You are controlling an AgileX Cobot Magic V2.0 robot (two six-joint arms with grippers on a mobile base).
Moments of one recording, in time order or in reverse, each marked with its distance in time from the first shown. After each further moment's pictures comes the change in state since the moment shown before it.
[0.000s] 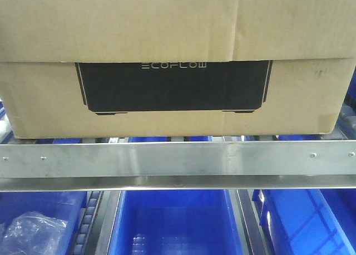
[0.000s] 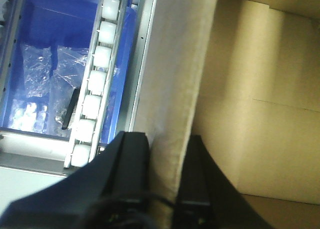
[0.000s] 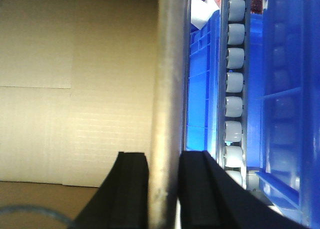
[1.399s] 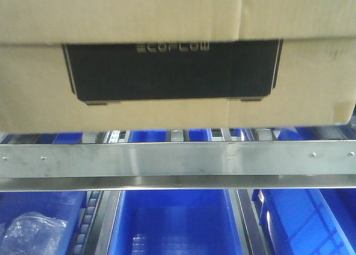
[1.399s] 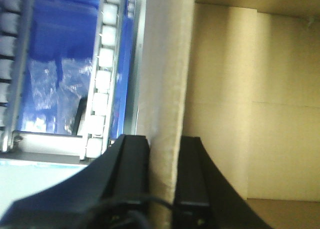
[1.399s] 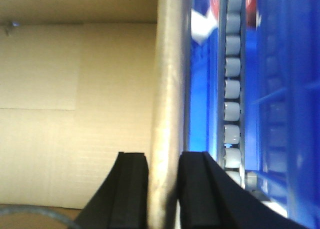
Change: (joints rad) left arm 0.000 -0.153 0.054 -0.008 0.027 0.099; right arm 0.002 -0.156 0.065 0.006 -0.021 0.003
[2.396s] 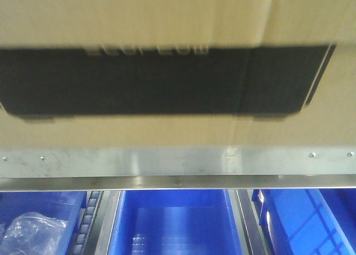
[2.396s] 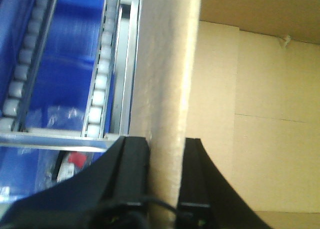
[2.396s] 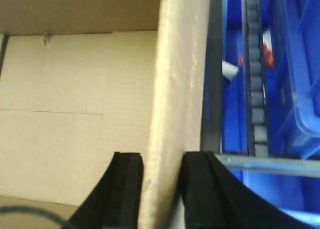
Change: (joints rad) left arm -0.001 -0.758 0.565 -0.031 -0.190 0.006; right arm 0.010 -0.780 0.556 0.101 -0.131 0.002
